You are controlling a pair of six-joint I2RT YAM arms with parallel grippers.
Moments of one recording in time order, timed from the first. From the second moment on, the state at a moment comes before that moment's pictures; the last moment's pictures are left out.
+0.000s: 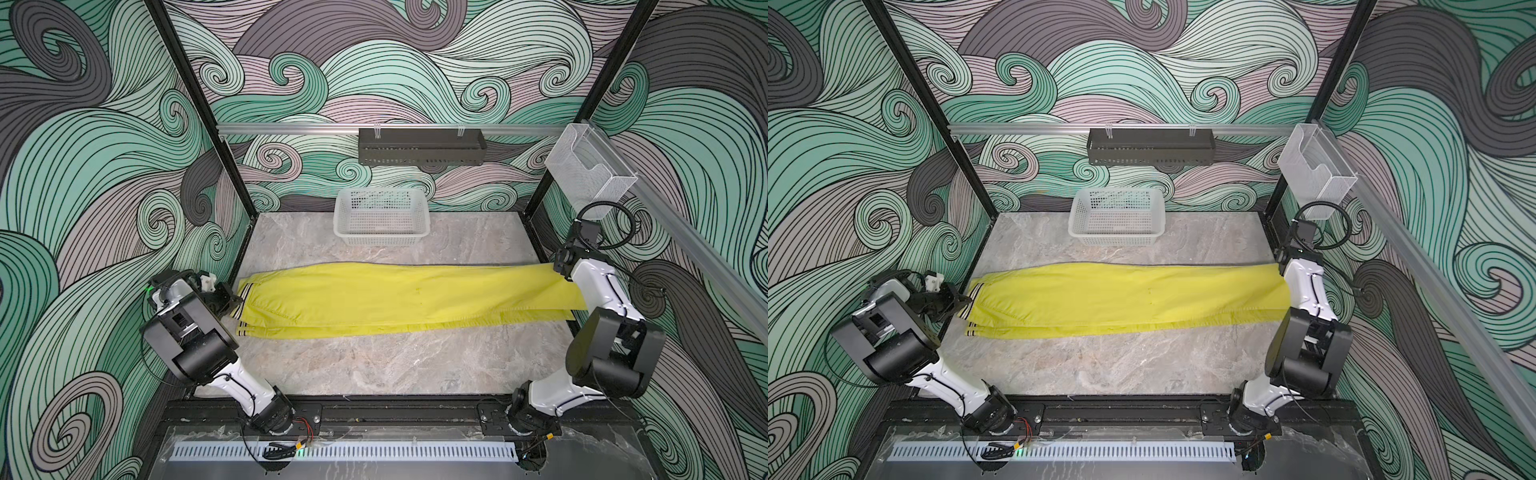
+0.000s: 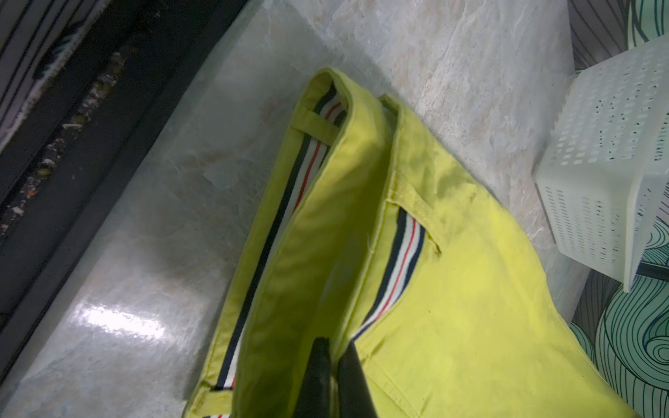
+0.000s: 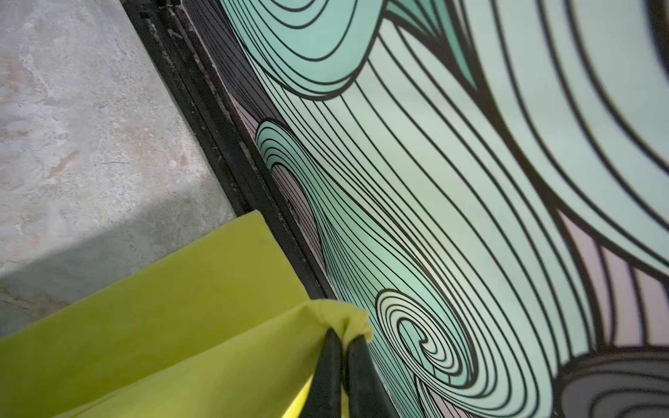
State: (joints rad) left arm 0.83 1.74 1.19 -0.86 0.58 0.08; right arm -0.37 1.61 1.26 -0.49 0.45 -0.18
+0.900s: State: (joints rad) left arm 0.83 1.73 1.19 -0.86 0.58 0.08; right arm -0.38 1.86 1.41 -0.61 0.41 -0.11
